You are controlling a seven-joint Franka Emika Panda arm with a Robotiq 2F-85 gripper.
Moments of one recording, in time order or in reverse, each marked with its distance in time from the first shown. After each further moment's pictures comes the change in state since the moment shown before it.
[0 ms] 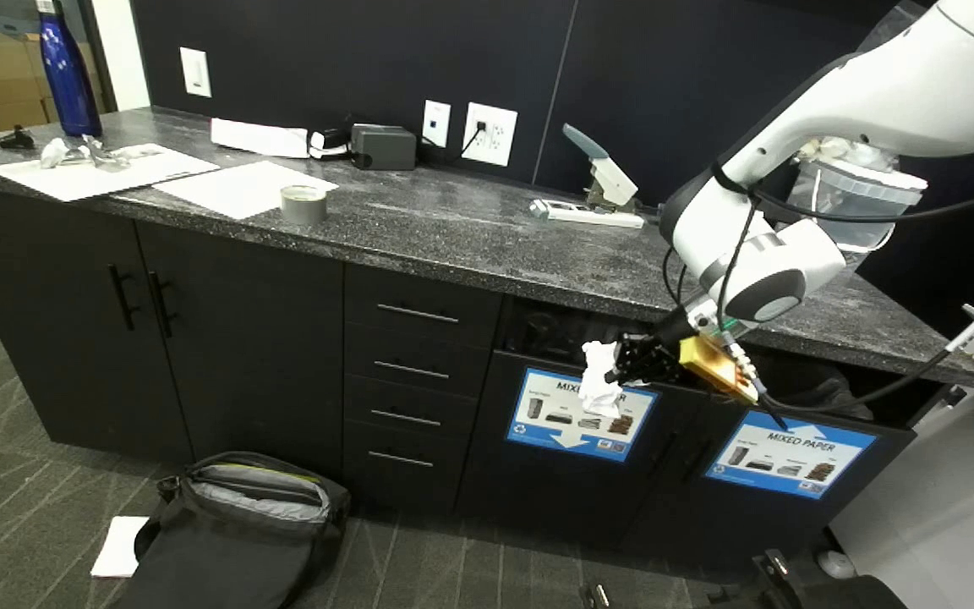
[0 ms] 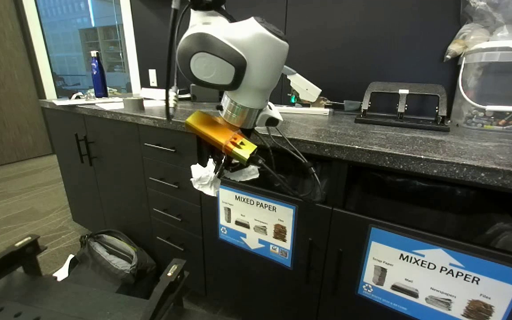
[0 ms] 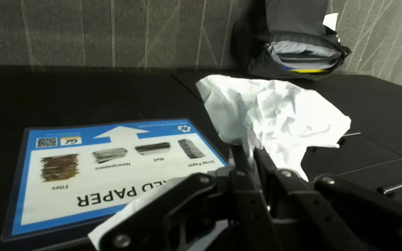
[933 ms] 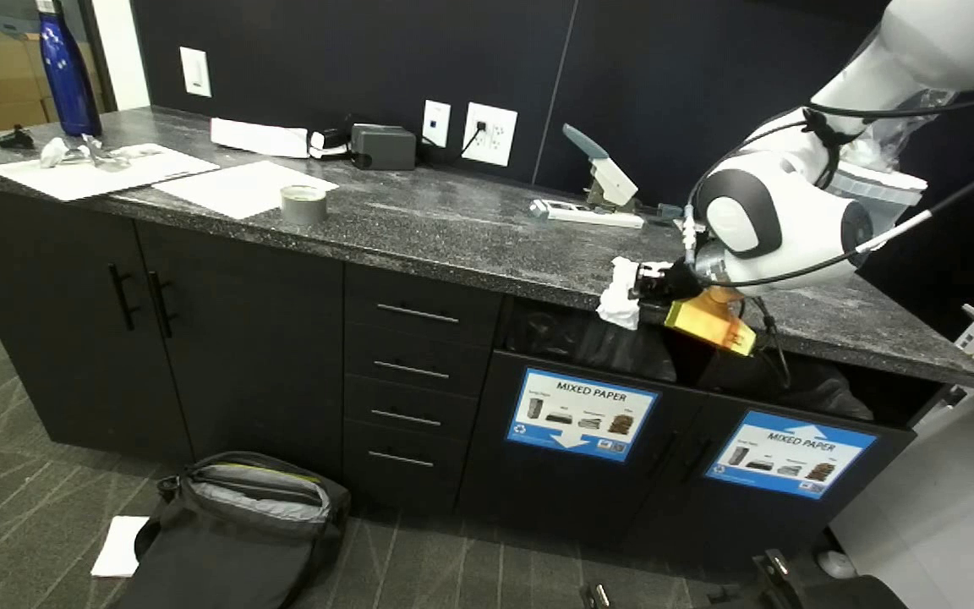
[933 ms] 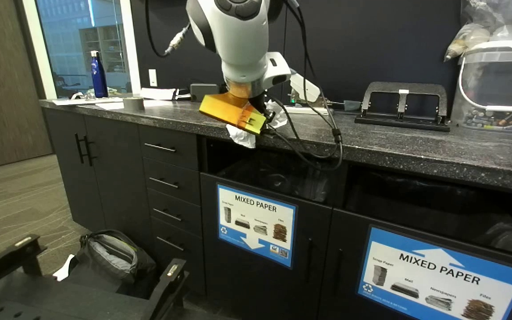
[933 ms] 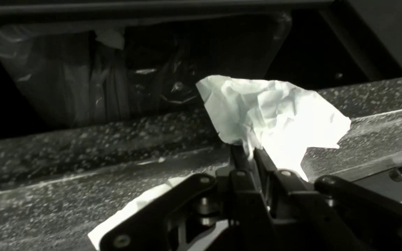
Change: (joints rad) arm 0.157 -0.075 -0.155 0.173 1.170 0.124 -1.100
